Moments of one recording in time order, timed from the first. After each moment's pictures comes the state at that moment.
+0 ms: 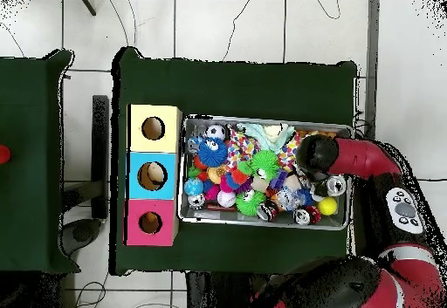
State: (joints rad) arm -0.64 -0.28 0.18 1.20 -0.57 0.86 1.12
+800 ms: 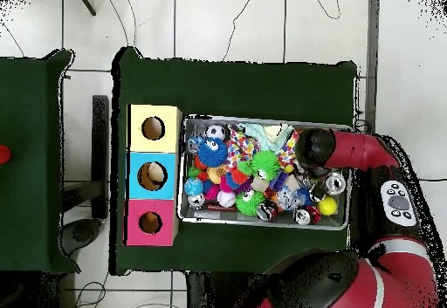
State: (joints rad) arm -0.60 -0.27 0.15 1.14 -0.57 0.92 1.12
